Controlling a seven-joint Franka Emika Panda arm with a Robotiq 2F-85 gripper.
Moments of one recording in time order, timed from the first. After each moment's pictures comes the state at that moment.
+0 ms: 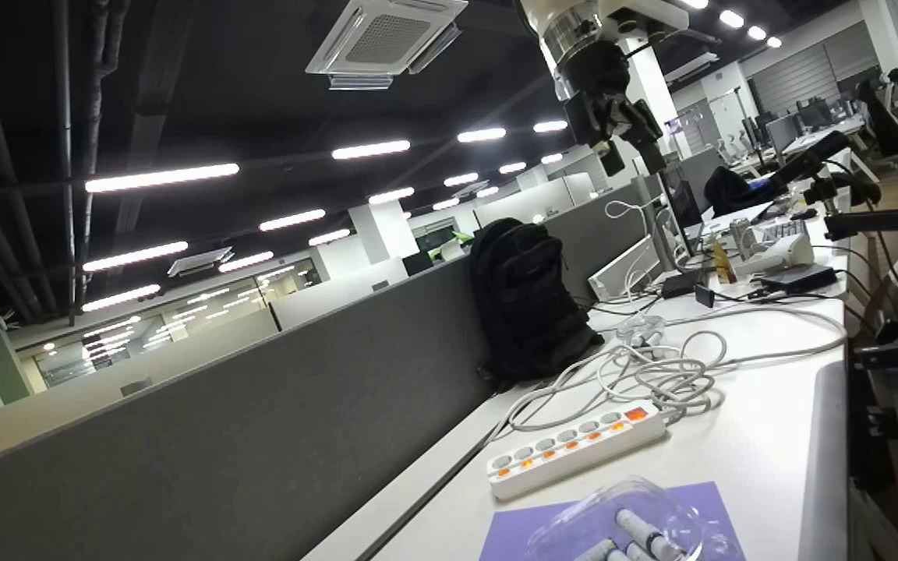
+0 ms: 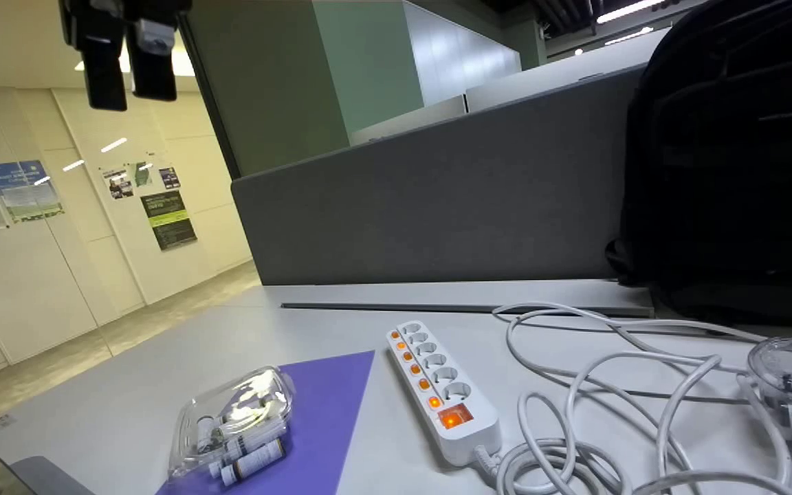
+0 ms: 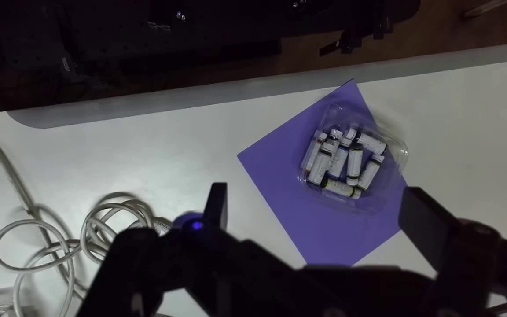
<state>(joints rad) -0.08 -0.63 -0.21 -2.41 0.06 1.62 -0.10</state>
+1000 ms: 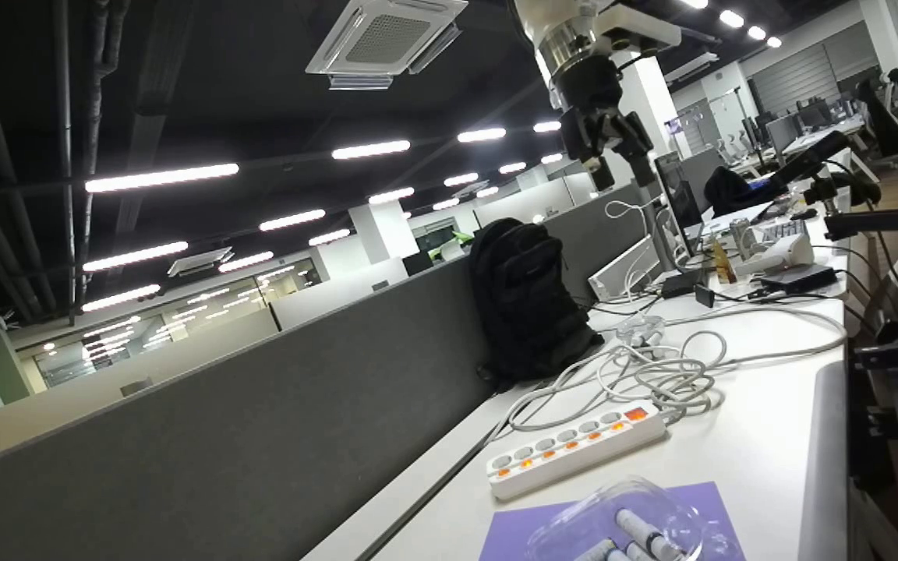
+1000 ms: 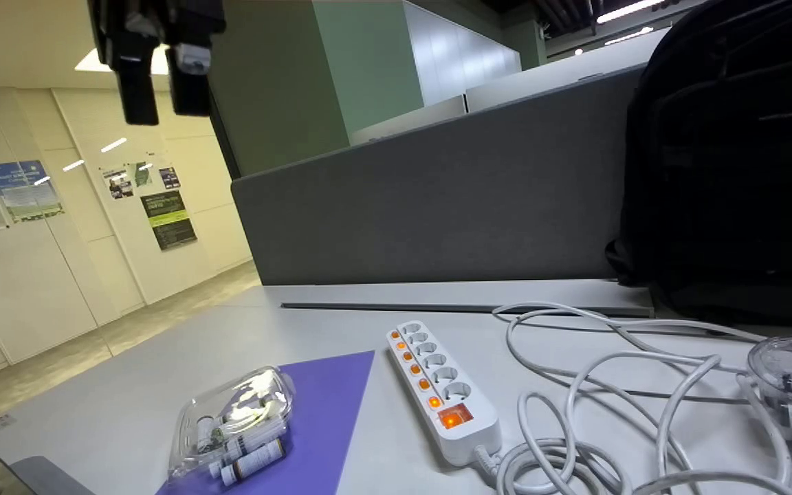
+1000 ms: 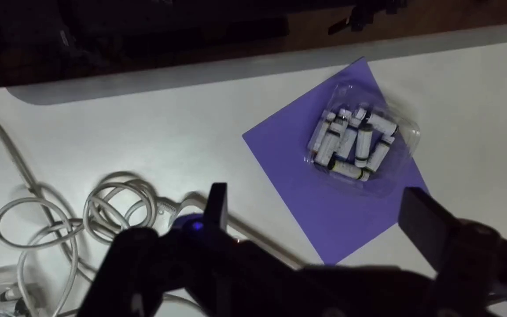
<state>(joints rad) -0.09 -0.60 -0.19 -2.43 0.06 1.71 -0.10</state>
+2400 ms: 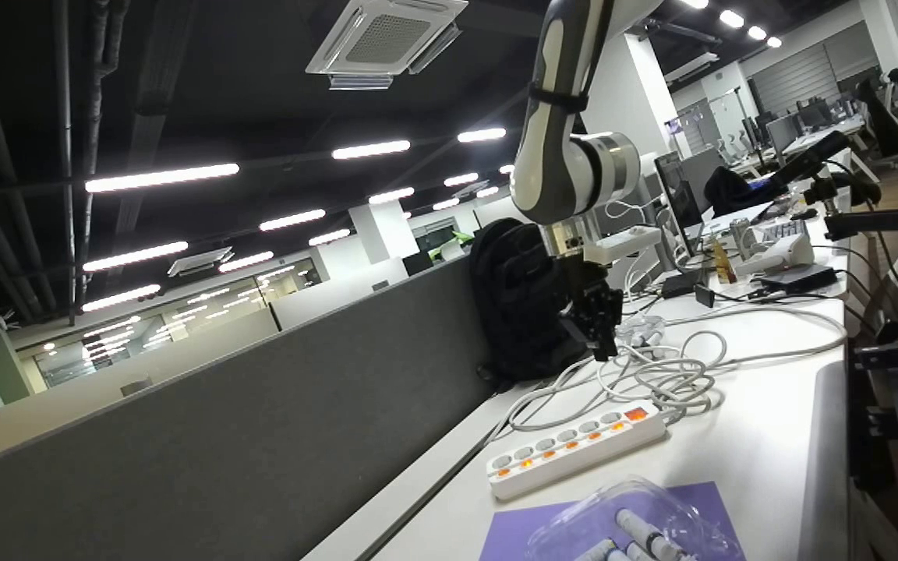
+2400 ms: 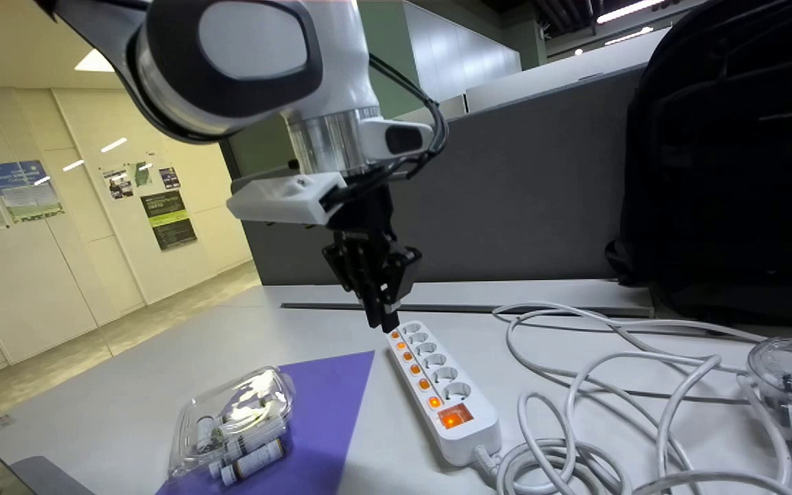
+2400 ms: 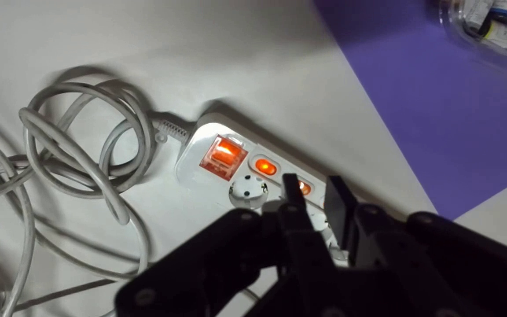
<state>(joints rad) -0.08 0.03 -0.16 -2.51 0.17 2.58 -0.15</state>
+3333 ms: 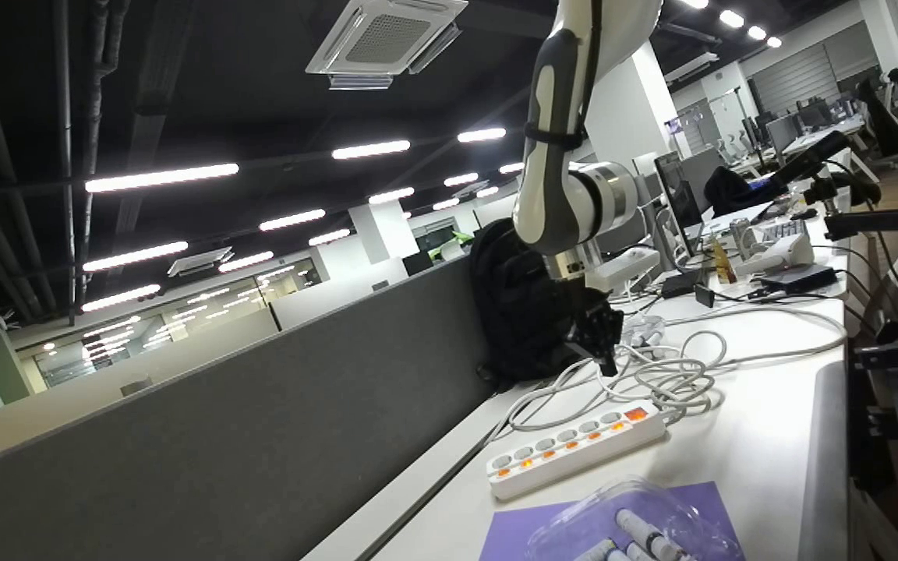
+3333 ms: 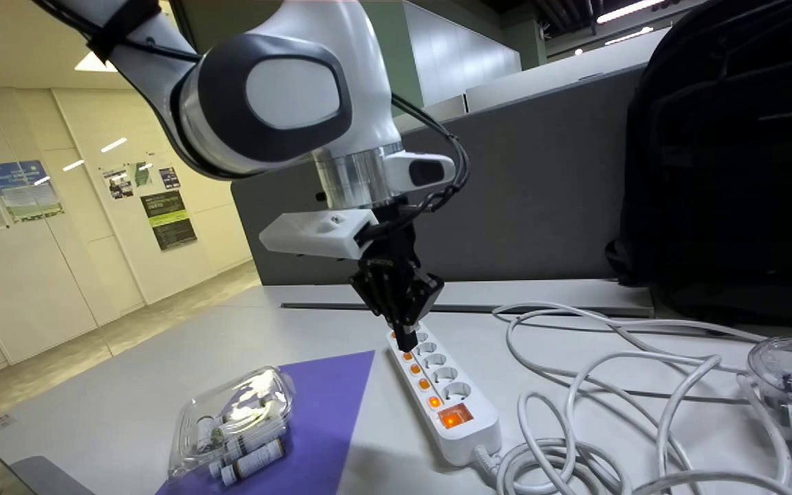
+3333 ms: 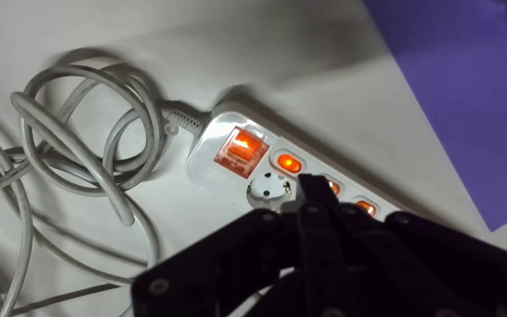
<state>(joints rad) -0.10 0.15 -0.15 -2.46 0.15 2.66 -0.13</state>
